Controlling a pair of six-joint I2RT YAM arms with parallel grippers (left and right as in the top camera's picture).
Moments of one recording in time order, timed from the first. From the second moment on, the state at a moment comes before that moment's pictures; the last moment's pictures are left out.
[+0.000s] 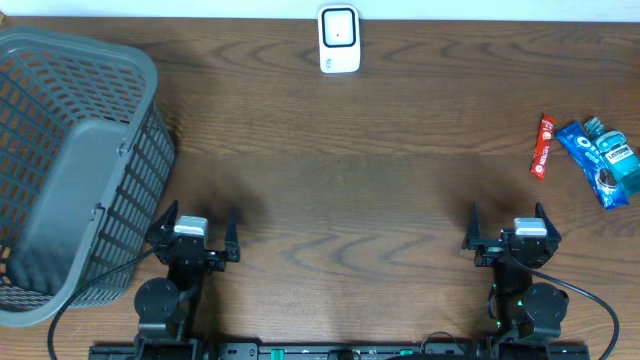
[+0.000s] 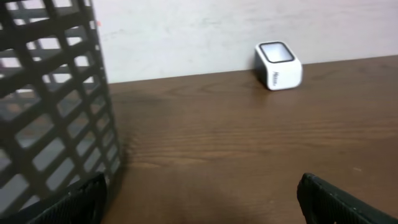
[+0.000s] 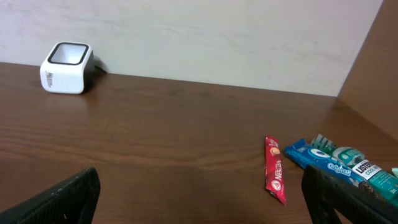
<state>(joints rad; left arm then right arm) -0.03 0.02 0.04 -0.14 0.09 0.06 -0.08 0.01 0.01 -0.07 -0.02 -0.11</state>
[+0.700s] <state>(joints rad) -0.03 0.01 0.03 -0.14 -0.01 0.06 -0.08 0.01 0.01 -0.07 -0.01 -0.11</state>
